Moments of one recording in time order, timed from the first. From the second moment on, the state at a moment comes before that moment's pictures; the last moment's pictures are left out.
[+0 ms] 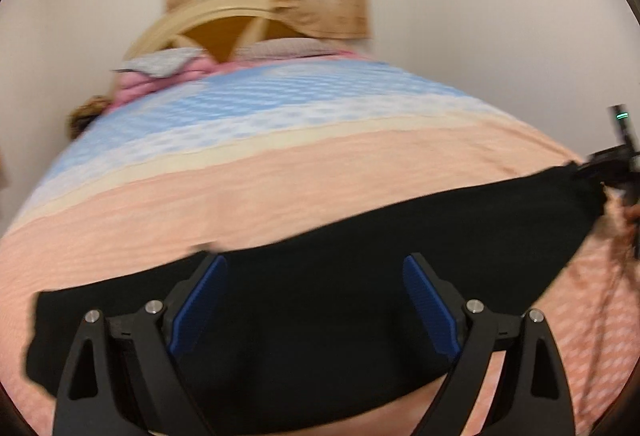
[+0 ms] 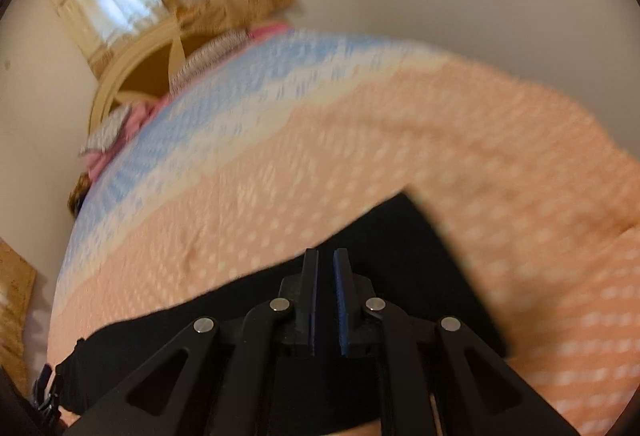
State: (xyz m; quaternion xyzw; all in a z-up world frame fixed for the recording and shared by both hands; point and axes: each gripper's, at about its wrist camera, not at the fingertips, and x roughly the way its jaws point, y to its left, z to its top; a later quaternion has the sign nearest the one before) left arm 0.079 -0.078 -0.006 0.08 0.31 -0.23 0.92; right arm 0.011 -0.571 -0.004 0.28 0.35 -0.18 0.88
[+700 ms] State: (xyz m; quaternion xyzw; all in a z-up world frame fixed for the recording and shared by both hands) left arm 0.054 -0.129 -0.057 0.13 0.34 -0.27 0.89; right arm -0.095 -0.534 -0.029 0.37 0.26 -0.19 0.87
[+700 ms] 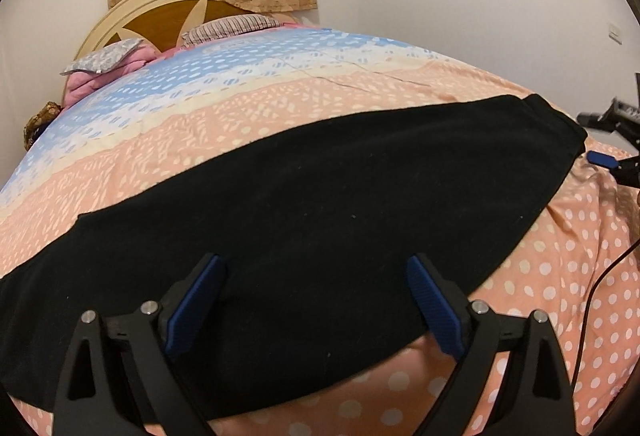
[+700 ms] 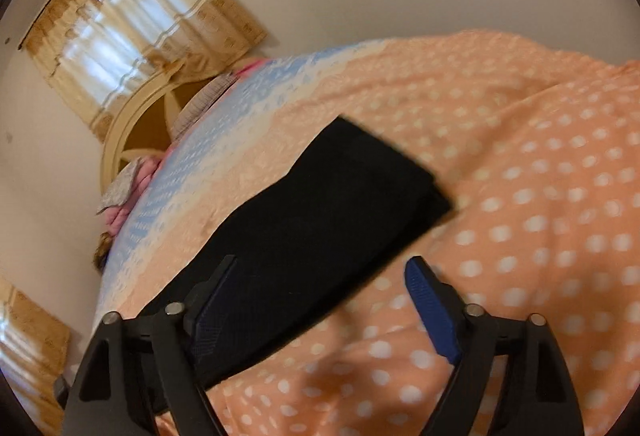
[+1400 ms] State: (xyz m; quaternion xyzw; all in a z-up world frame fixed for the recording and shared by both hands) left arm 0.054 -0.131 -0.036 0.12 0.33 -0.29 0.89; right arm -0.108 -0.545 0.001 0.30 0.23 -0.28 0.88
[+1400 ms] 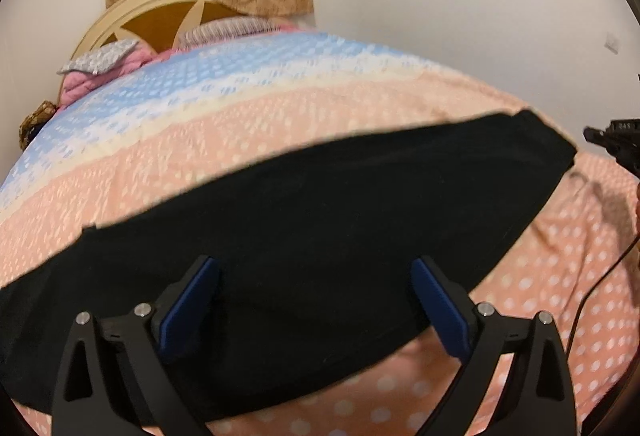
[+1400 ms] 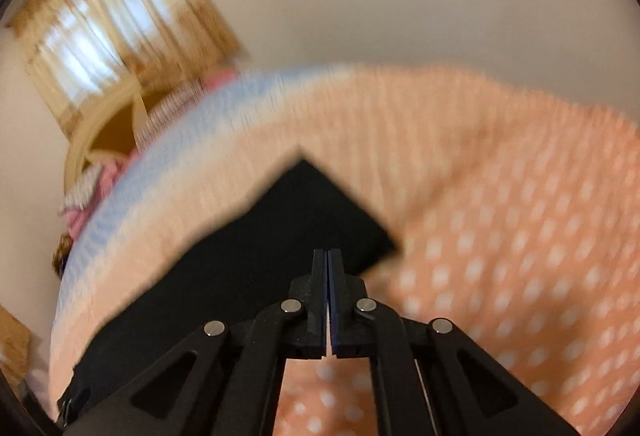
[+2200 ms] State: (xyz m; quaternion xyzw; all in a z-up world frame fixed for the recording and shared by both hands) left arm 0.071 -0.148 -0.060 0.10 0.34 -0.25 0.90; right arm -0.036 -0.569 0.002 0.31 0.28 -0.17 0.89
